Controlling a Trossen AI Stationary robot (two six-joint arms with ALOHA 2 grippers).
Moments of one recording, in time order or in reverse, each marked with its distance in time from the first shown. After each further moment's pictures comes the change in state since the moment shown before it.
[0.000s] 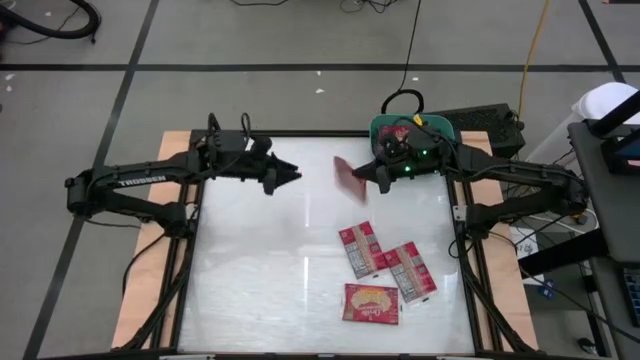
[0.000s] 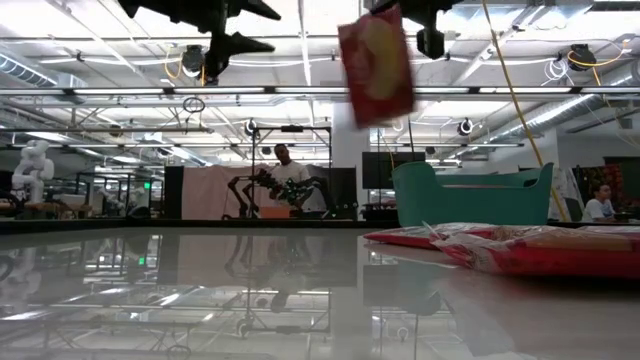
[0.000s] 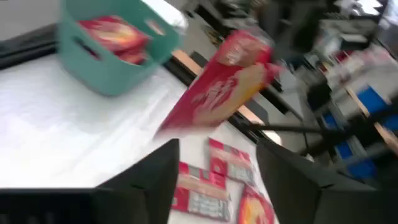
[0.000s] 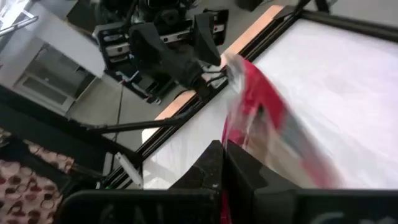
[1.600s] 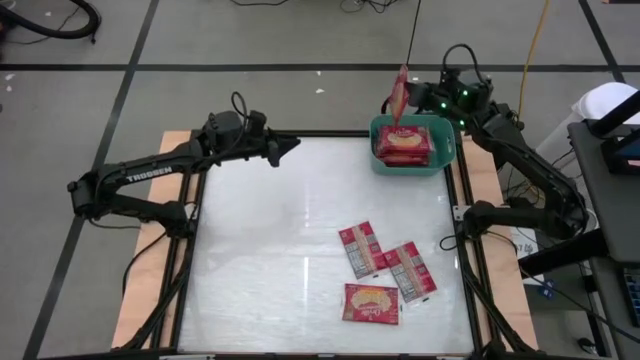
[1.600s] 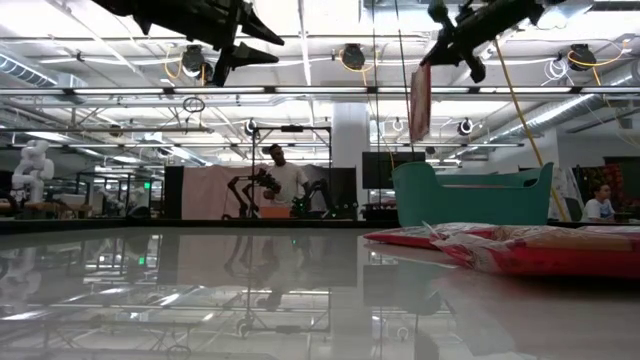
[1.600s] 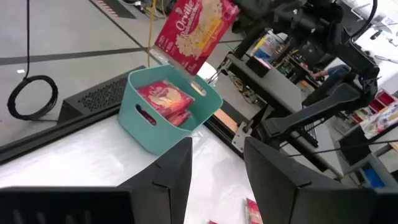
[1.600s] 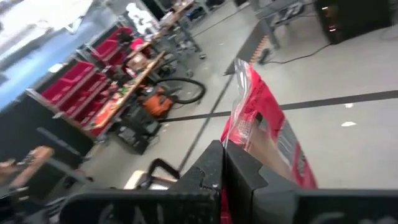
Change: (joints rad) left arm 0.177 0.048 0.000 0.159 -0.045 0.049; right arm -0.669 -0.062 0.000 0.089 0.126 -0.048
